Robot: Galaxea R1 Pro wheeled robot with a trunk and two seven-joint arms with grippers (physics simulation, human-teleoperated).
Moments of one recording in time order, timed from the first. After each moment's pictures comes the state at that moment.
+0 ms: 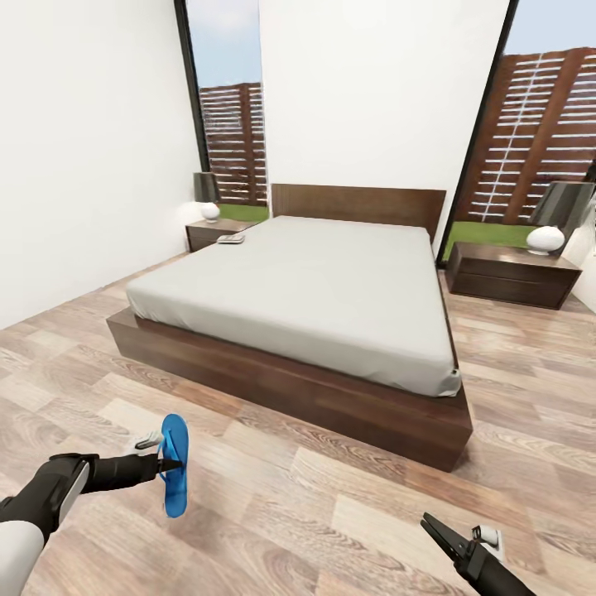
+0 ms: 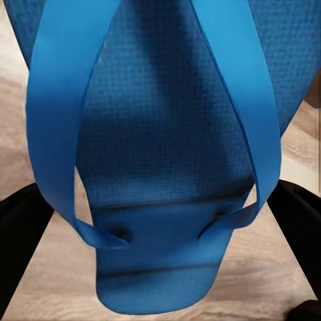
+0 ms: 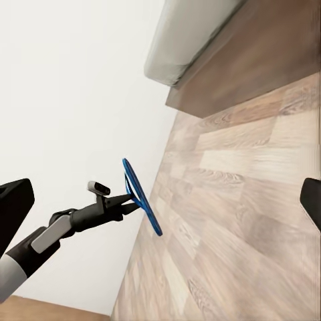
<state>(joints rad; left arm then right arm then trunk) -0.65 0.33 0.20 -0.55 -0.07 0.62 -0.91 -0.10 -0.27 -0.18 -0.82 -0.76 0.42 1.25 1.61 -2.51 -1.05</state>
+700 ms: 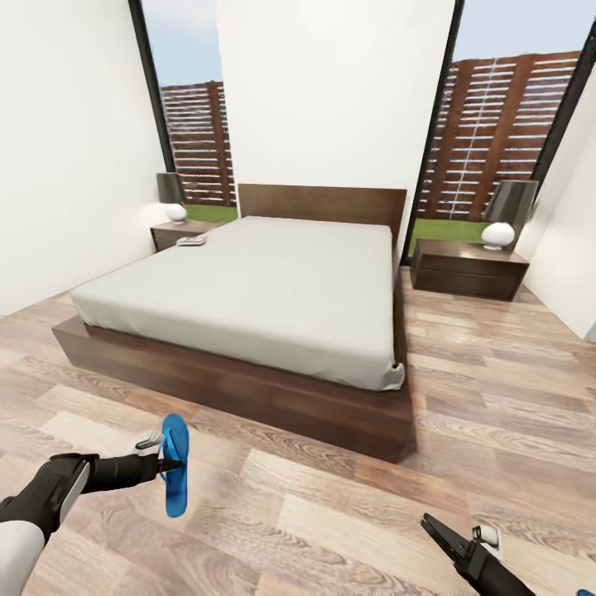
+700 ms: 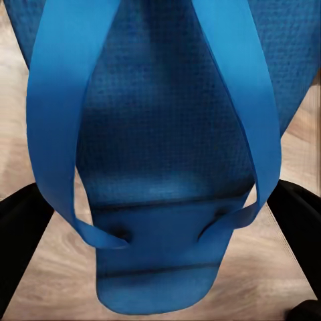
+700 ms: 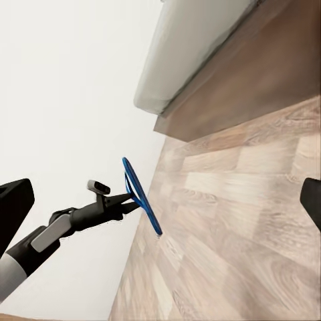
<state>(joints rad) -0.65 0.33 0.20 -0.55 -0.07 0.62 -0.91 -0.10 -0.27 -0.18 -0.82 -0.76 0.42 1.25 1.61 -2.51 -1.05</state>
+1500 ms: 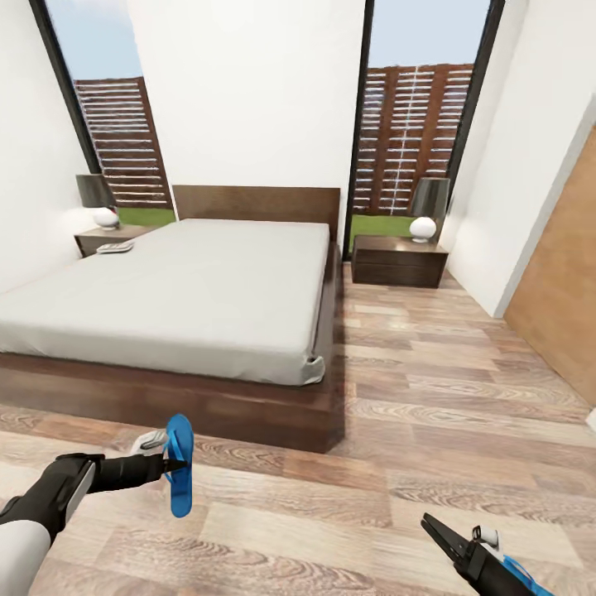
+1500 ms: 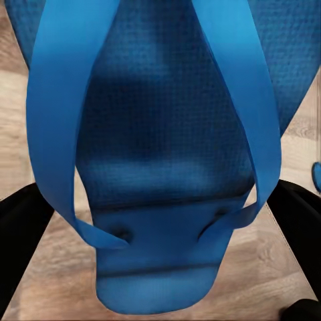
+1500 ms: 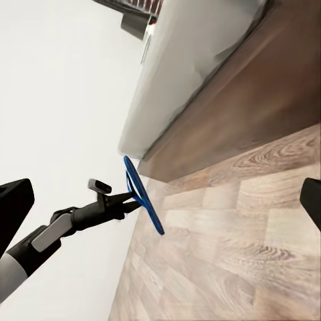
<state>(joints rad) -0.65 0.31 0.20 -0.55 -0.07 0.62 -0.91 -0.10 -0.27 -0.18 -0.82 -0.76 0.42 1.25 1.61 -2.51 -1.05</state>
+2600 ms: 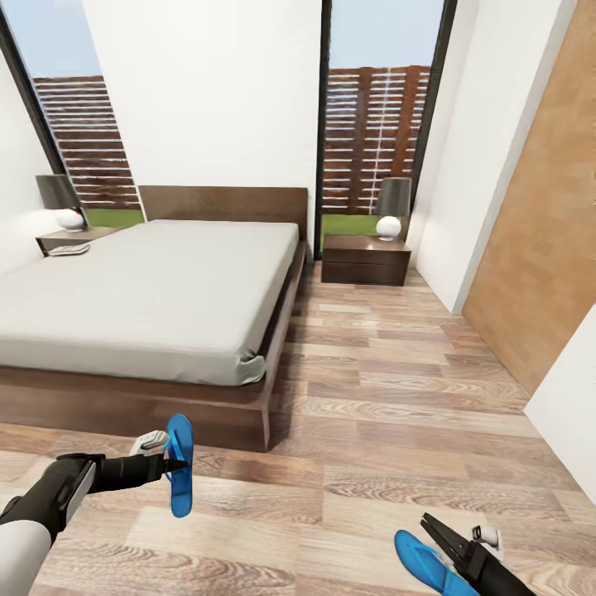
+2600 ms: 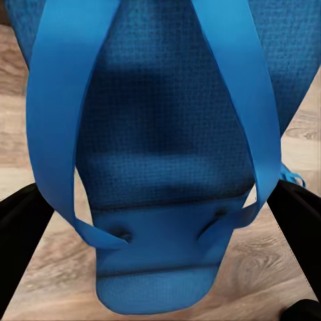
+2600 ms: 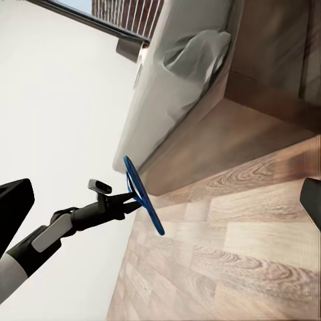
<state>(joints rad) -0.65 0.31 0.20 -0.55 -0.07 0.62 -0.91 -0.10 -0.27 -0.18 -0.82 -0.76 0.42 1.25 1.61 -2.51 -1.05</state>
